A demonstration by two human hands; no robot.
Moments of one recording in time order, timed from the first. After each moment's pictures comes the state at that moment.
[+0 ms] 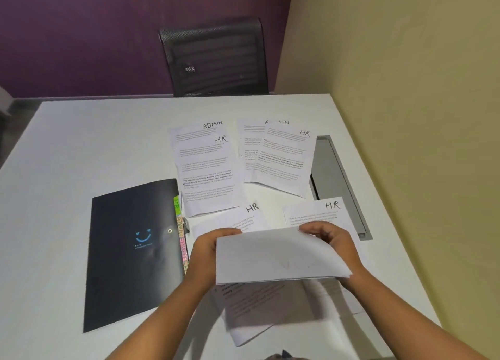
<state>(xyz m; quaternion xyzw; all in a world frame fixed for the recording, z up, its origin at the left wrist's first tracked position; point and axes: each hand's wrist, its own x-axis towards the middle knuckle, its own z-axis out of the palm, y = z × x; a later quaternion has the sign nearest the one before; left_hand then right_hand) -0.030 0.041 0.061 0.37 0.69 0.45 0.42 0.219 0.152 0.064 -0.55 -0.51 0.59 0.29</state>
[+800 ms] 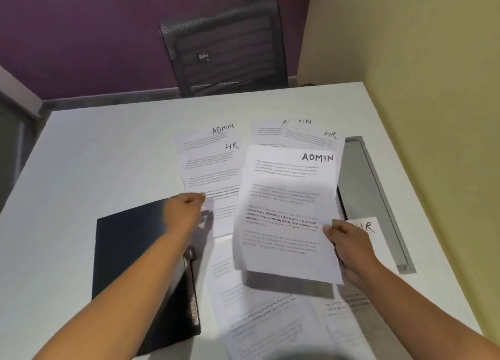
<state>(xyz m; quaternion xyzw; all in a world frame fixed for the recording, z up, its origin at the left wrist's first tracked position) -0.133 0.181 0.040 0.17 0.84 0.42 0.29 0.181 0.253 0.015 -0.63 -0.36 0.64 0.25</state>
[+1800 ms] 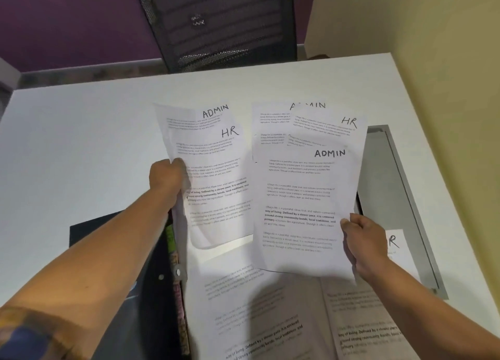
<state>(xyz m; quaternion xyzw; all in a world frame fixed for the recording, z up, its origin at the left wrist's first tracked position) -0.219 0.282 -0.017 0.07 0.86 0.39 0.31 0.173 0.318 -0.070 -0.74 -0.35 0.52 0.24</state>
